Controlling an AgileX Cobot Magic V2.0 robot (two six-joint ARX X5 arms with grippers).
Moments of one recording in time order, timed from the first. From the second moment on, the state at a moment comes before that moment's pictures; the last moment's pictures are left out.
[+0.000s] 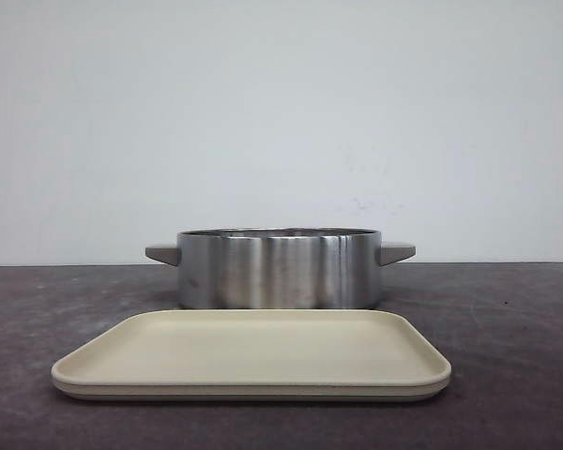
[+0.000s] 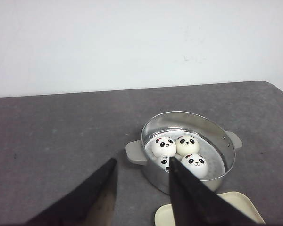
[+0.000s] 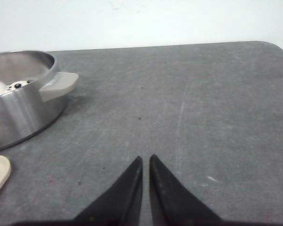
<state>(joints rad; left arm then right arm) -0.52 0.65 1.23 -0.83 -0.21 -0.15 0.02 0.00 0.02 -0.17 -0.10 0.11</state>
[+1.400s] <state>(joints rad) -0.34 0.48 0.97 -0.56 -0.13 -0.13 0.02 0.00 0.02 -0.17 -0.11 0.10</state>
